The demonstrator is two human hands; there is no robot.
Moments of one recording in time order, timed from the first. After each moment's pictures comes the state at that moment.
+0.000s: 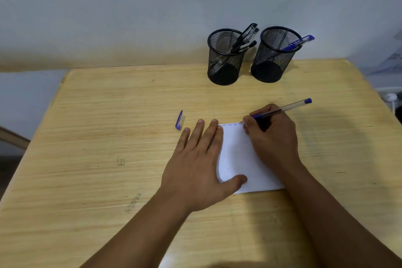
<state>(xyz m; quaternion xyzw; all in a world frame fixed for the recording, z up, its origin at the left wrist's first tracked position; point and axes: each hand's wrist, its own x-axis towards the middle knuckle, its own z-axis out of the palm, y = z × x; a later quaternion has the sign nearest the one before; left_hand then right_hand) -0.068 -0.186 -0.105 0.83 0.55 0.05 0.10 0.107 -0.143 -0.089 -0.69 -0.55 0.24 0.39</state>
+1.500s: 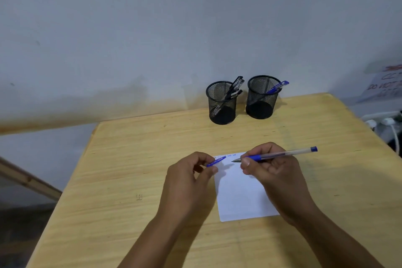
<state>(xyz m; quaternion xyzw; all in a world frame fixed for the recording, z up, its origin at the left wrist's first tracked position) -0.079 -0.183 -0.049 0.61 0.63 0.36 0.32 0.104 -0.196 -0.035 -0.59 -0.49 0.41 0.49</state>
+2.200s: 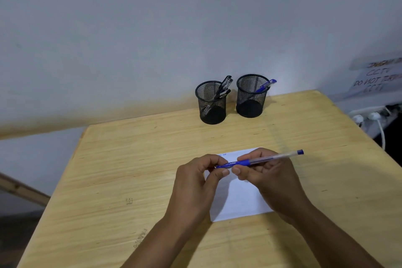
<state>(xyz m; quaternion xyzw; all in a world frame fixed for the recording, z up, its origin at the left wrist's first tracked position) -0.051 -0.191 -0.044 0.65 0.53 0.40 0.37 0.118 -0.197 -0.039 -0.56 -0.47 0.47 0.50</state>
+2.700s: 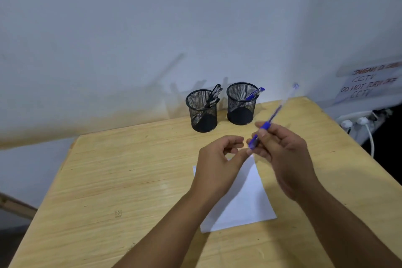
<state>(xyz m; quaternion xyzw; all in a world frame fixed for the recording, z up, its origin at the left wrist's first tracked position) 0.012 -0.142 -0.041 0.66 0.50 0.40 0.40 0.158 -0.157 -0.030 -0.51 -0.37 0.45 0.63</state>
